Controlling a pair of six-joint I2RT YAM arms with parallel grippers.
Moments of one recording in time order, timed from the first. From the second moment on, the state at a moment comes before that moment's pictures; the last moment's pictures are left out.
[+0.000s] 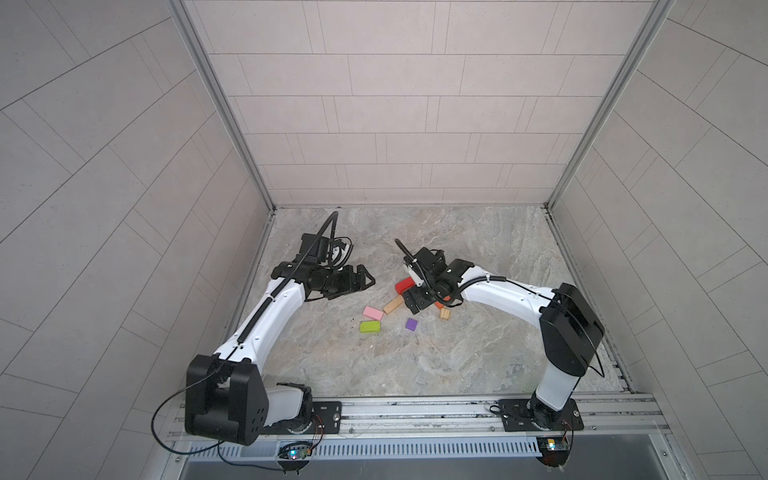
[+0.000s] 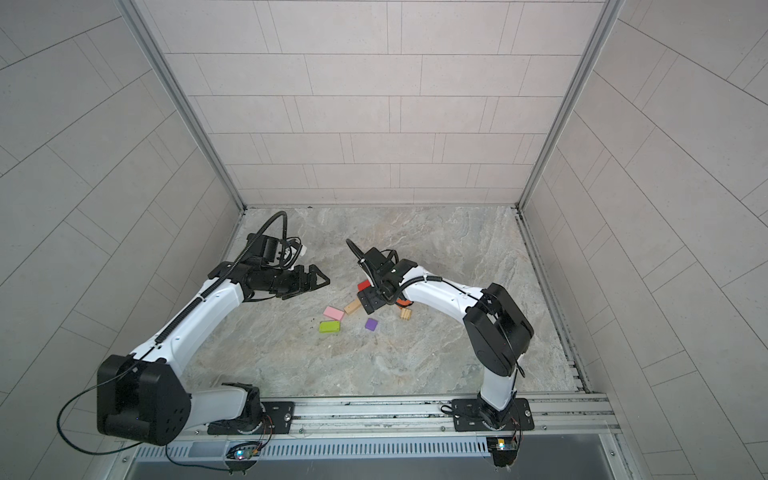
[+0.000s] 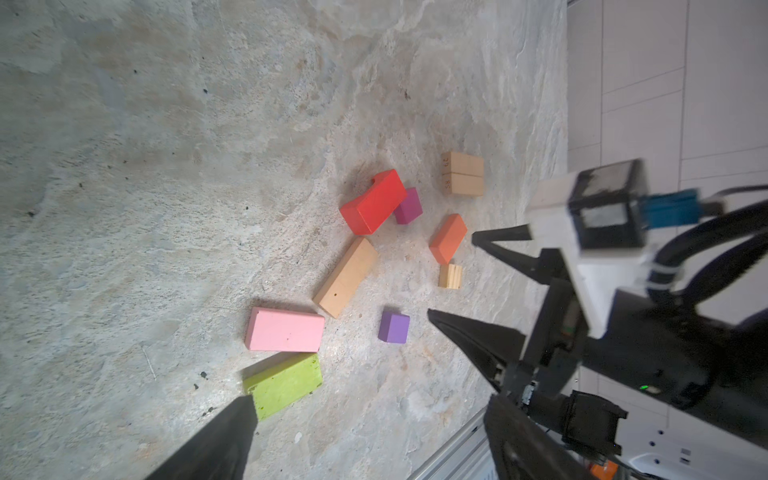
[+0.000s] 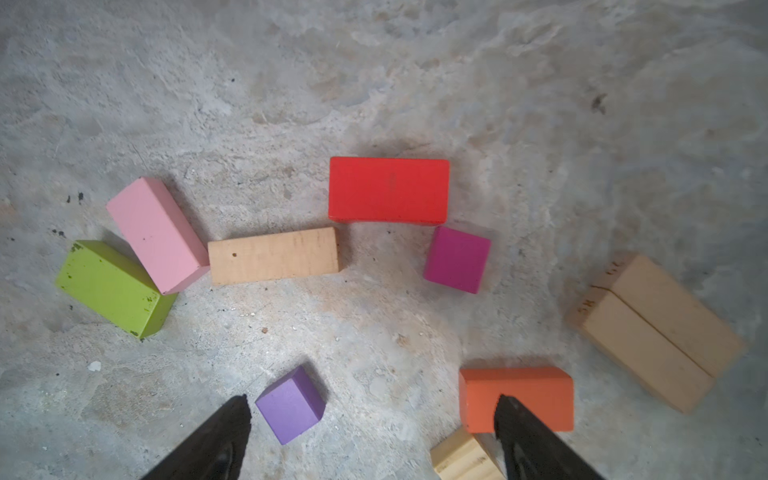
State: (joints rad) left arm -0.14 1.30 1.00 -0.72 0.61 -0.34; right arm 0.77 1.80 1.32 -0.65 0.06 0.21
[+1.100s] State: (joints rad) left arm -0.05 1.30 0.98 -0.65 0.66 -0.40; right arm 0.87 2.09 1.52 -0.60 0.11 0.18
